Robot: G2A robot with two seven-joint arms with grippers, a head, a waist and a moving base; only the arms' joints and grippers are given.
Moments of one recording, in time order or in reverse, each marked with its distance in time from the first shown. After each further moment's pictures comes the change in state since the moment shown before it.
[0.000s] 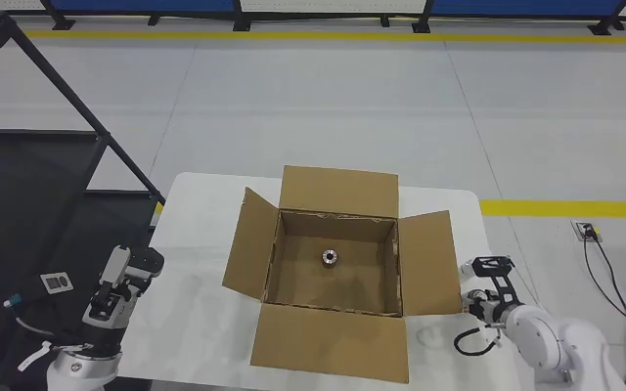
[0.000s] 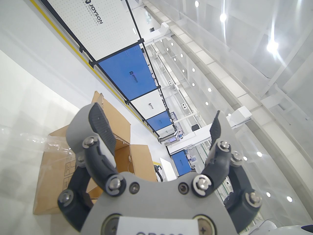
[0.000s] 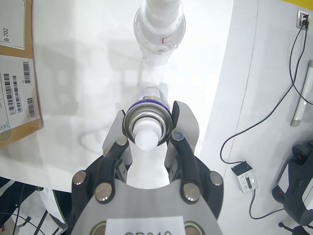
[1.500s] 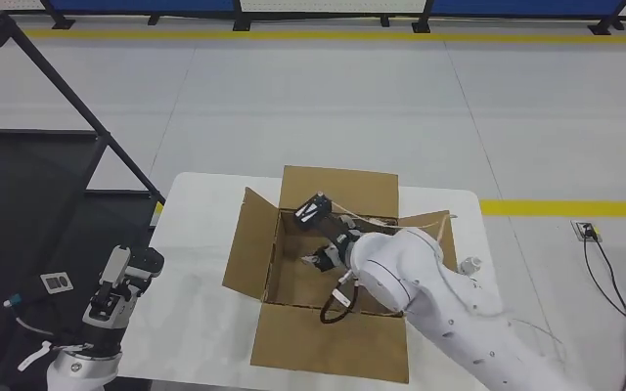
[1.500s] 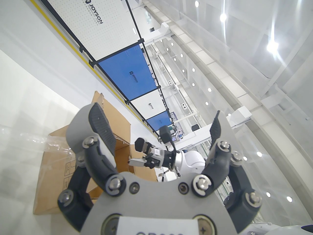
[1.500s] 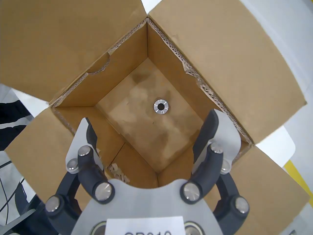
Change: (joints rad) left arm 0.000 0.000 0.000 0.000 0.000 0.000 0.000; right arm 0.811 -0.164 -0.919 0.143 0.160 0.112 0.065
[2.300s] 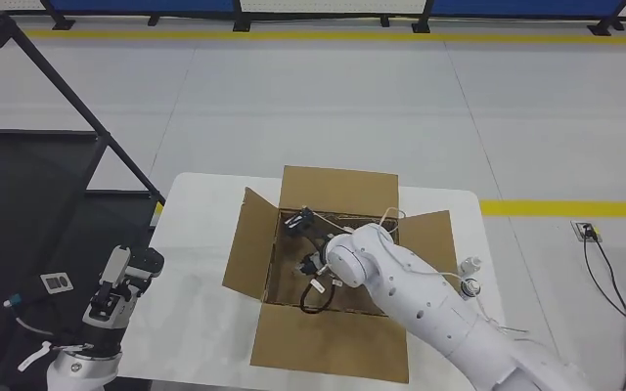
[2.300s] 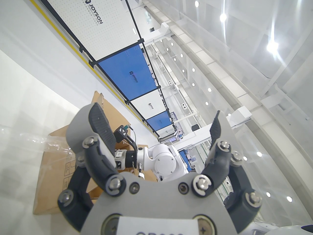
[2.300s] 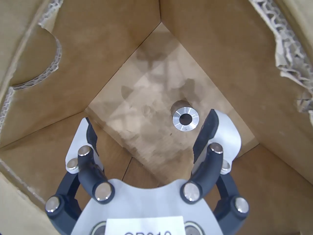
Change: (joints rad) left arm 0.000 0.000 0.000 0.000 0.000 0.000 0.000; right arm 0.102 -0.140 -0.153 0.500 0.186 -0.018 -0.193
